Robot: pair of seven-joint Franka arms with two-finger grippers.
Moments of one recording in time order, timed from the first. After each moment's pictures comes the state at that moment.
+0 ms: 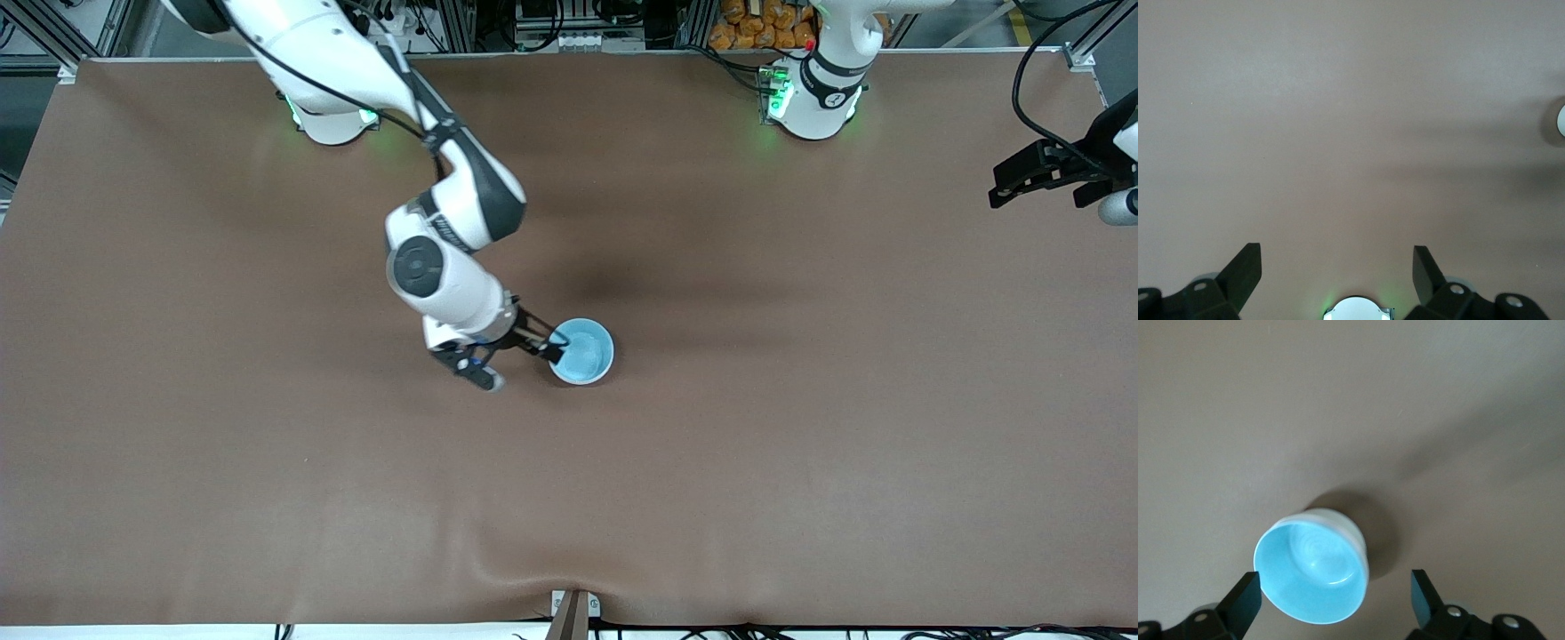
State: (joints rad) left arm -0.04 -0.02 0.02 -1.52 0.02 1.42 -0.02; right arm 0.52 0.58 0.03 -1.55 0.33 2.23 0.91
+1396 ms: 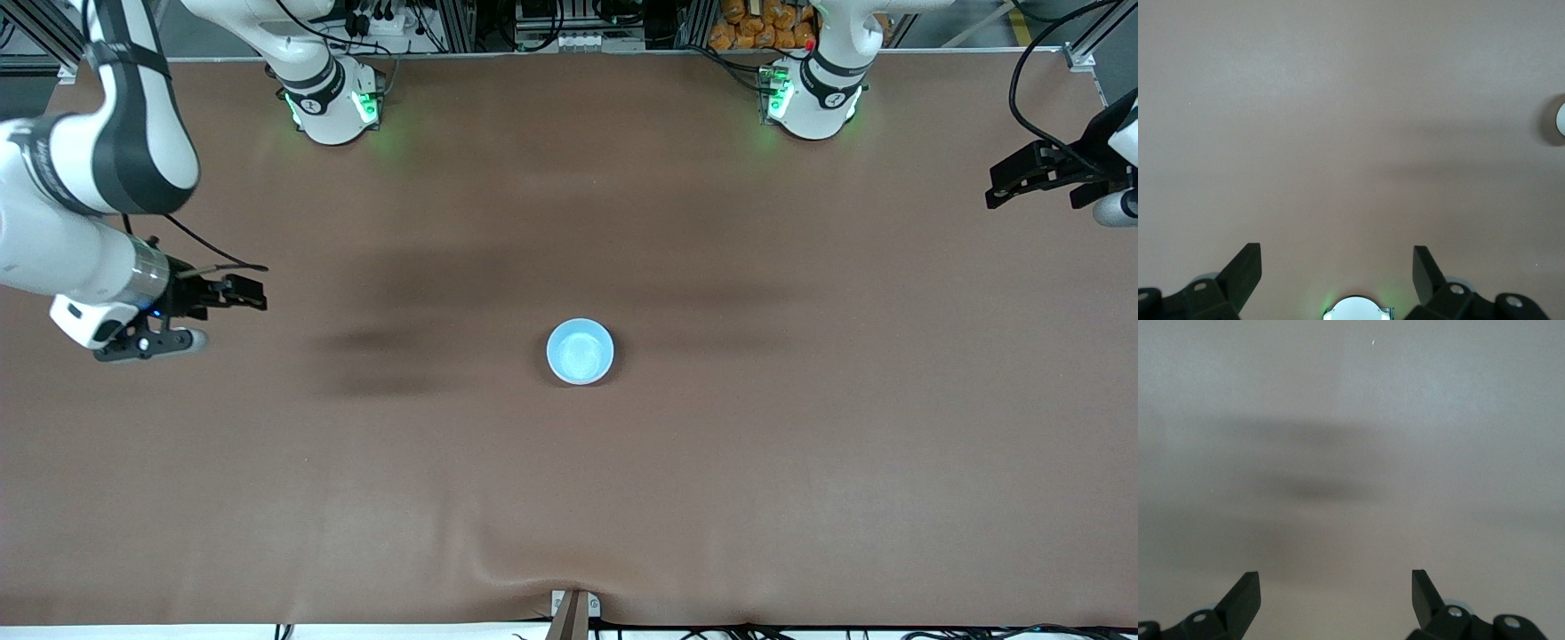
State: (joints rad) left arm -0.05 -0.02 0.02 -1.52 0.01 1.42 -0.02; right arm 0.00 0.12 0.02 -1.83 0.07 1.80 -0.12
